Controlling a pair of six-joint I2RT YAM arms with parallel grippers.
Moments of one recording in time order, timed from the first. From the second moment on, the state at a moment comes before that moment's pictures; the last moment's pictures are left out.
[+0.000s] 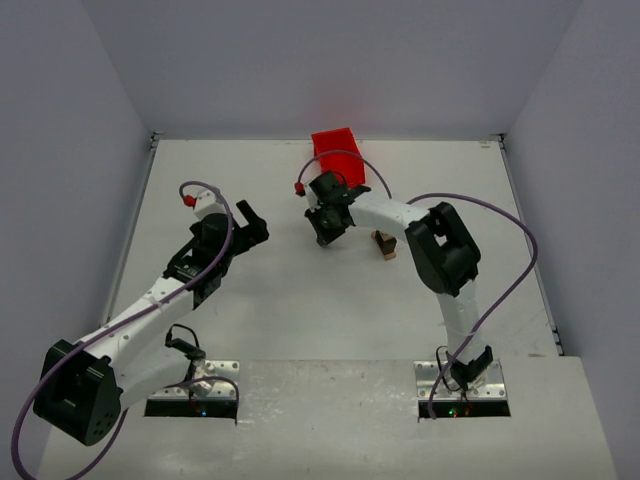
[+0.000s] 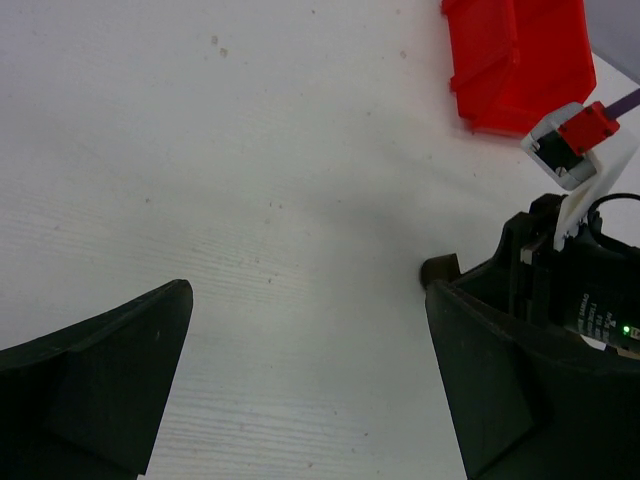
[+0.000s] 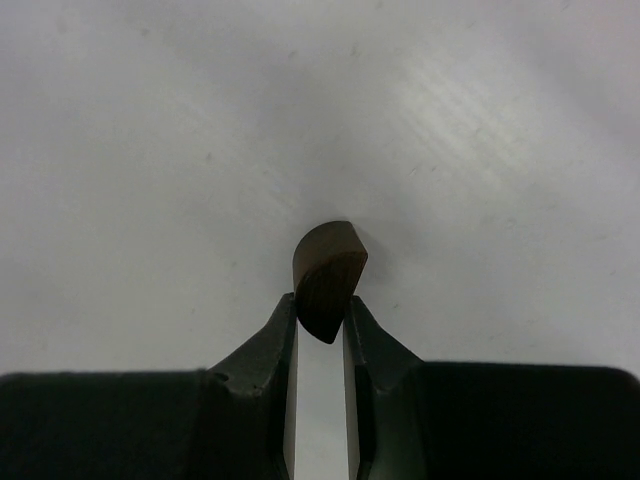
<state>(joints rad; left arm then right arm) -0.39 1.00 0.57 -0.06 -0.36 -0.69 0.66 2.17 1.56 -0.48 -0.03 0.00</state>
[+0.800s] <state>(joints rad) -0.39 0.95 0.57 -0.06 -0.37 -0.69 0.72 2.12 1.36 -0.40 -0.82 0.07</state>
